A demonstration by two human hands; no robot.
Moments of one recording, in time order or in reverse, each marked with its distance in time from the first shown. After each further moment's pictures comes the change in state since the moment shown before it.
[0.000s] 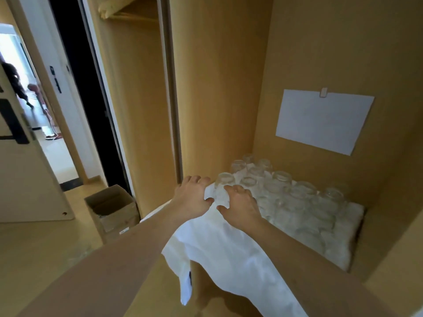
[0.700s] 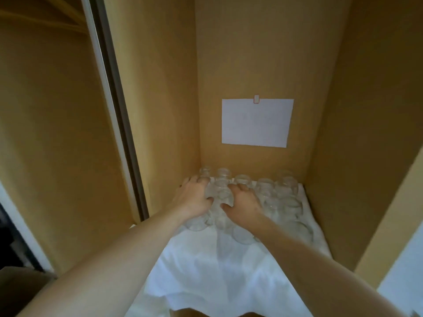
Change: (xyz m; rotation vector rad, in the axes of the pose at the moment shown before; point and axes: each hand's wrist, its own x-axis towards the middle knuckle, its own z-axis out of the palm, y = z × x) left_hand 0.138 -0.008 0.008 -0.137 -0.098 0.502; right_hand 0.039 -0.002 -0.020 -0.061 0.238 0.485
